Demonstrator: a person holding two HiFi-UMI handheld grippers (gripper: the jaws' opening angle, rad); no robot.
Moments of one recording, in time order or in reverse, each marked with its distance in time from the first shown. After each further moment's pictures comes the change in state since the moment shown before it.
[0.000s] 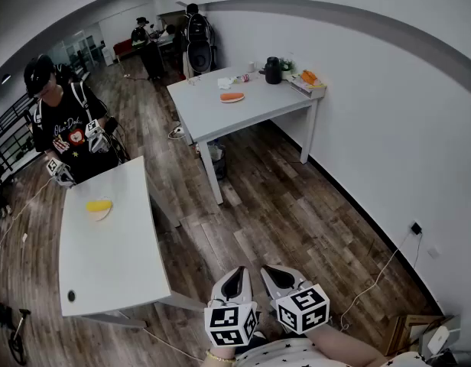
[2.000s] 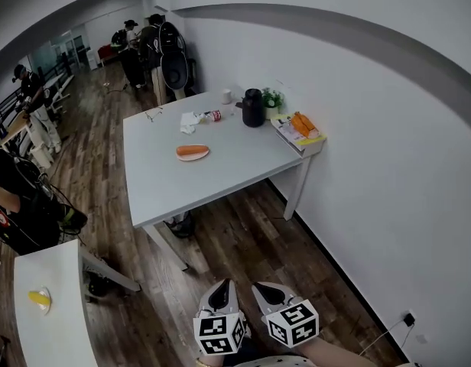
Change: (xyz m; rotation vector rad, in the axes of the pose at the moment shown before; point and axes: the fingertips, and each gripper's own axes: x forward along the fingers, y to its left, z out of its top) left arm 0.553 0.018 0.151 -0.033 0.037 0.058; right arm 0.298 -0.439 0.192 -0.021 0.090 0.014
